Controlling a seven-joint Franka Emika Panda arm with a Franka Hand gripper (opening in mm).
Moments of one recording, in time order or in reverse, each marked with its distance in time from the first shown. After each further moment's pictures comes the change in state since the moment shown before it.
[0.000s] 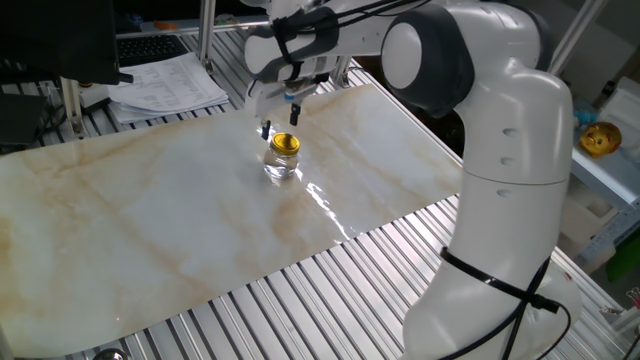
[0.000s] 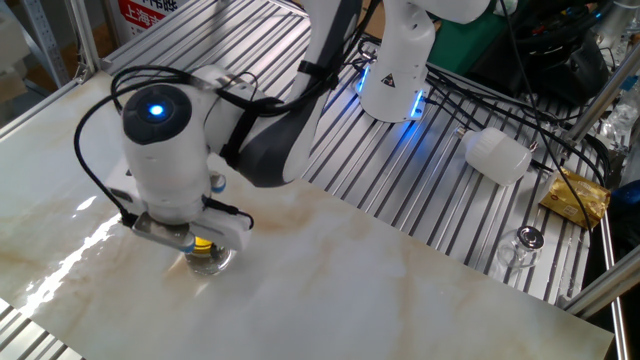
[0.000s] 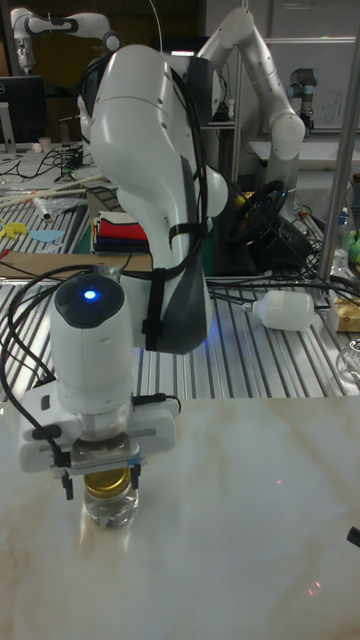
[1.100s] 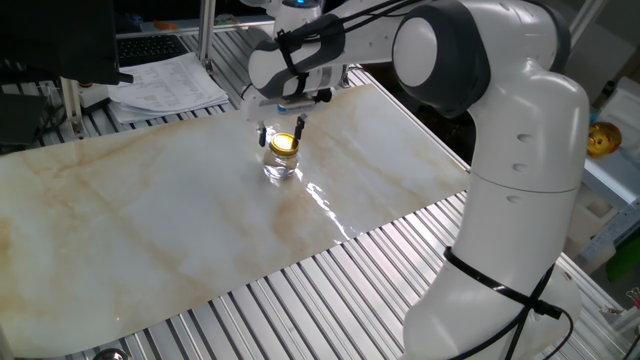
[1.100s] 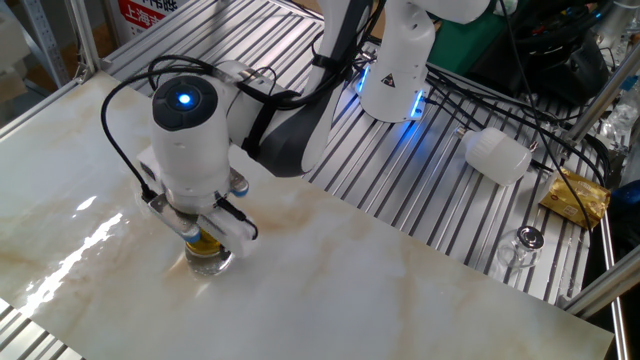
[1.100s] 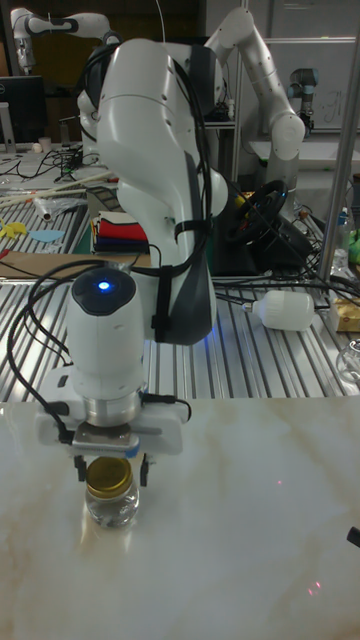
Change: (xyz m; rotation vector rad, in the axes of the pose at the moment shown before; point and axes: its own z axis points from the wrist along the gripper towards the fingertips) arm 0.022 0.018 0.009 -0.010 -0.032 0.319
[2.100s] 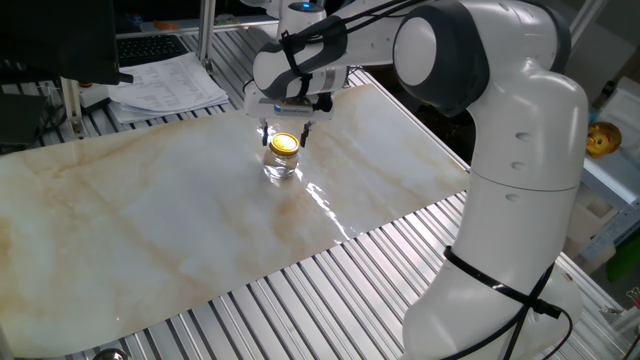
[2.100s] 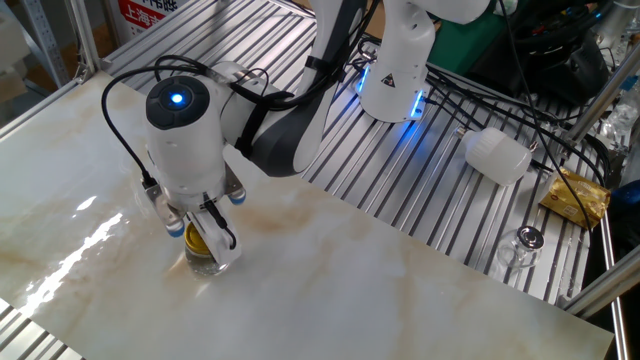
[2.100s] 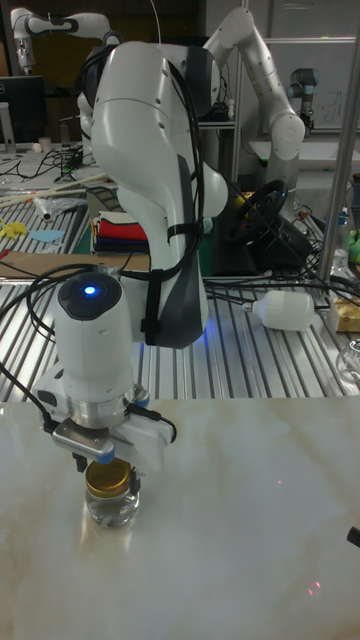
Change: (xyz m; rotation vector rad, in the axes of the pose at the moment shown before) arm 0.004 -0.009 0.008 -0.017 0.015 0.326
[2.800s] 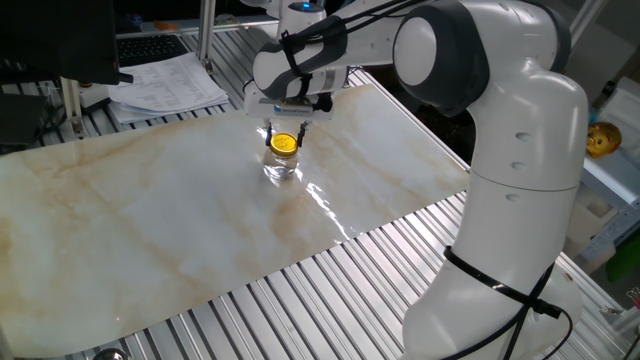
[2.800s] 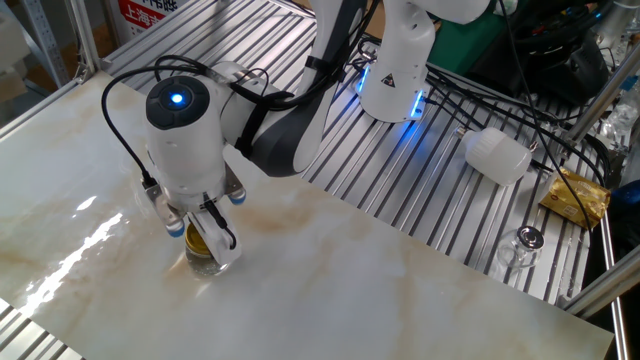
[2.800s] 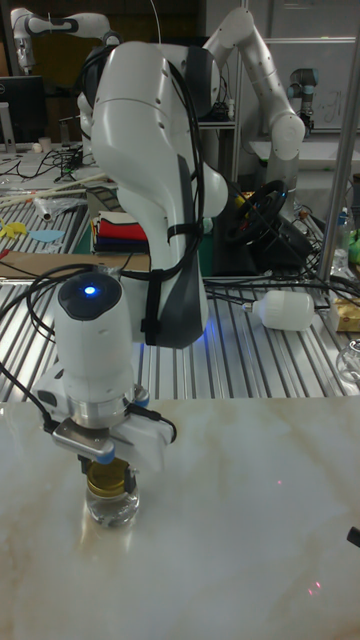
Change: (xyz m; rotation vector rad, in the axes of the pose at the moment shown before) arm 0.000 -0.001 0.001 0.002 0.003 0.000
